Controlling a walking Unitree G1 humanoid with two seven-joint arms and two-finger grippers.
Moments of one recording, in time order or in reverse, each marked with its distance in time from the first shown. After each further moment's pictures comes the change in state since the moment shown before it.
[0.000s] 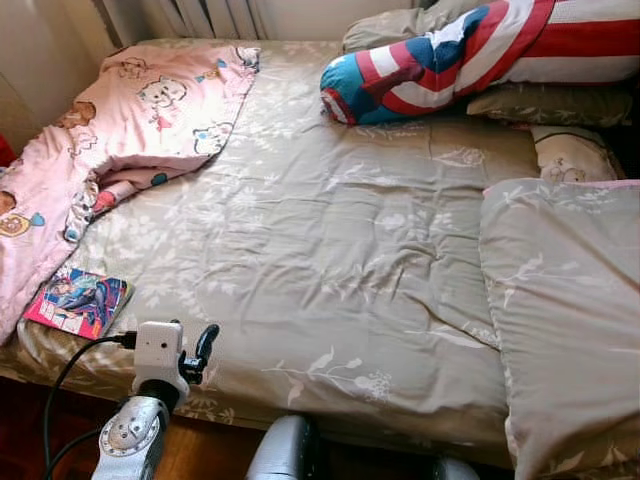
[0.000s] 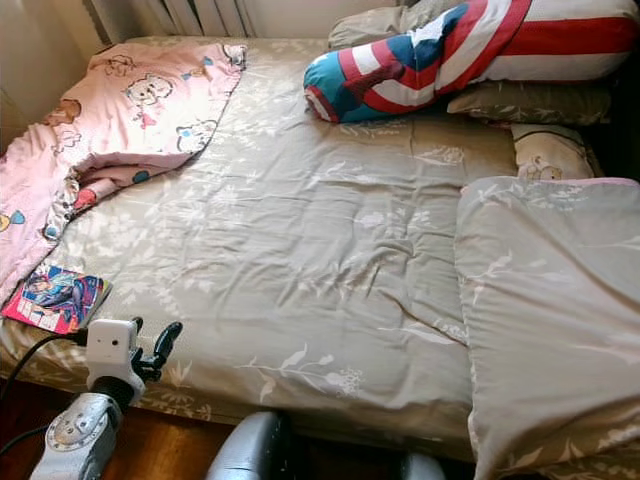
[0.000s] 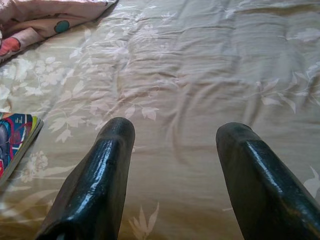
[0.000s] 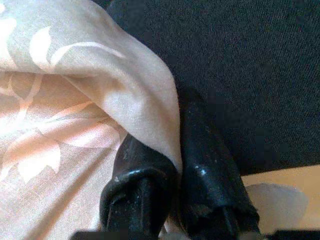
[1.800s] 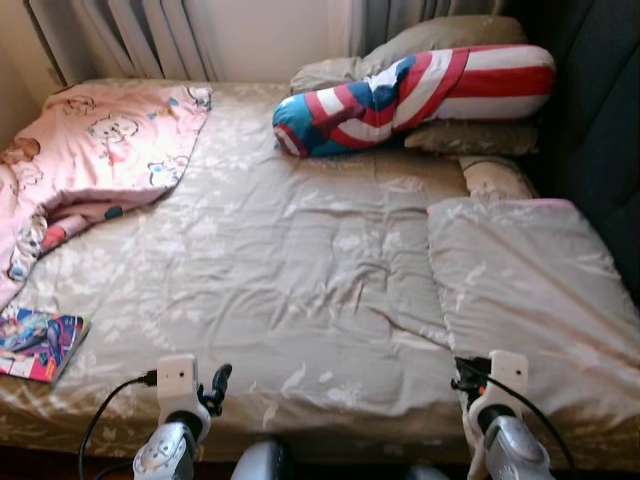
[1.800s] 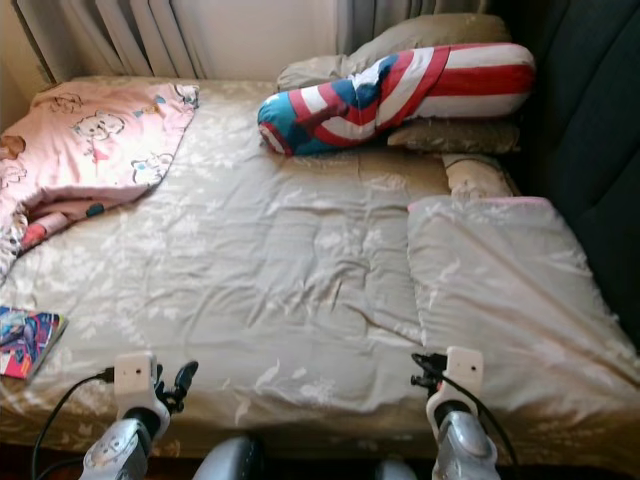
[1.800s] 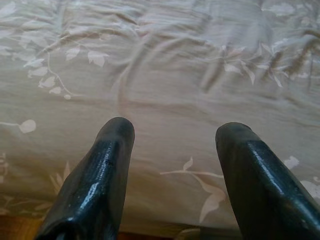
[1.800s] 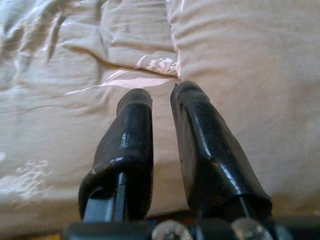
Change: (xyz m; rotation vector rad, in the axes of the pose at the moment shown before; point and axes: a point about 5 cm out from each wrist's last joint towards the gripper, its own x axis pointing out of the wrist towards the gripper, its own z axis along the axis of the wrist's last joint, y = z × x) left arm -0.001 -0.020 -0.071 -0.213 0.262 0.089; right arm -0.165 0.183 -0.147 -0.045 0.141 1.017
